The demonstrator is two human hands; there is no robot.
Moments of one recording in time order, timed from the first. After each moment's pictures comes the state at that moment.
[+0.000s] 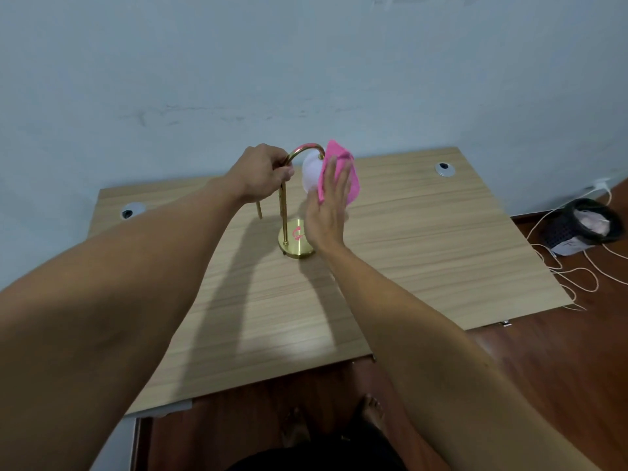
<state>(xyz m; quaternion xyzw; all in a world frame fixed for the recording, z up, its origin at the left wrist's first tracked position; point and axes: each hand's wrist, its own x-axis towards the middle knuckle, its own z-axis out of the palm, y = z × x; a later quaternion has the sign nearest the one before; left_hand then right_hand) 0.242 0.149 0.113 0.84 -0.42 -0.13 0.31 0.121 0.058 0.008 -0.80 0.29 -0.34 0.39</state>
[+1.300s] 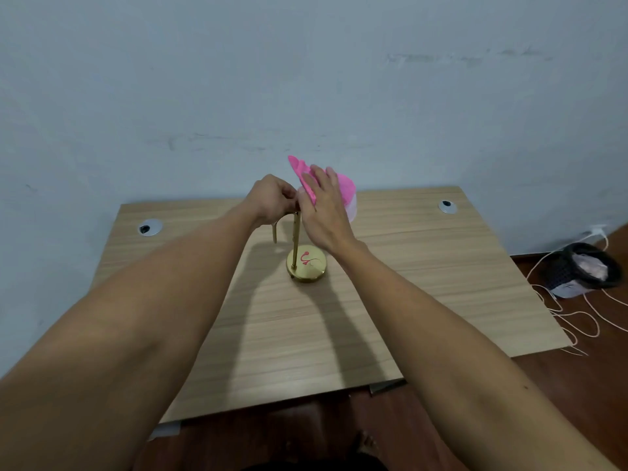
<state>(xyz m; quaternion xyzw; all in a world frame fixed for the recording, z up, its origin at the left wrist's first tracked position) 0.247 0.160 0.112 0.84 -0.32 -0.20 0.38 0.131 0.067 0.097 -0.88 0.18 -0.21 0.39</state>
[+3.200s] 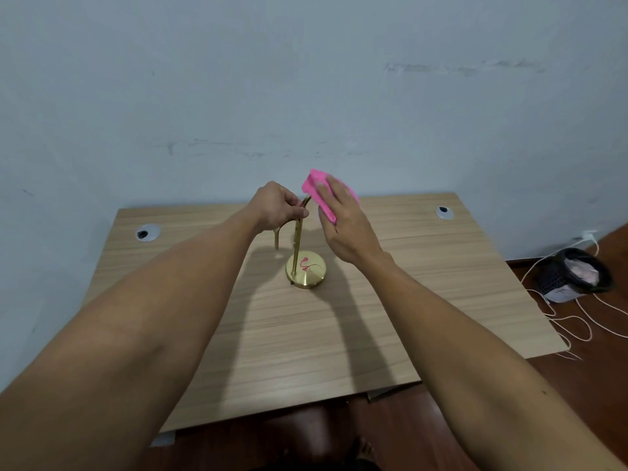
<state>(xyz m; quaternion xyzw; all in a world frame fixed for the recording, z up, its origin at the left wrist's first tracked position) 0.256 0.160 0.107 0.83 -0.32 -0.23 0.39 0.106 0.033 0.083 -0.94 0.08 -0.26 0.21</state>
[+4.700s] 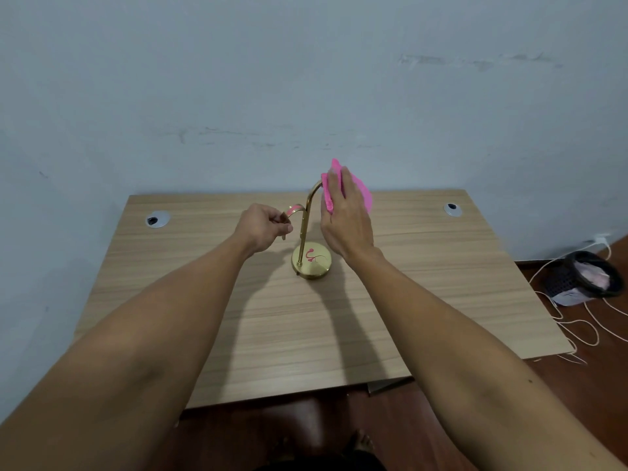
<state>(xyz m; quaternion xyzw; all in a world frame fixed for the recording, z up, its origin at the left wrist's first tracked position) 0.240 0.205 0.053 0.83 -0.24 -0.21 0.45 0.118 0.055 0.070 -0.92 0.17 -0.30 0.16</state>
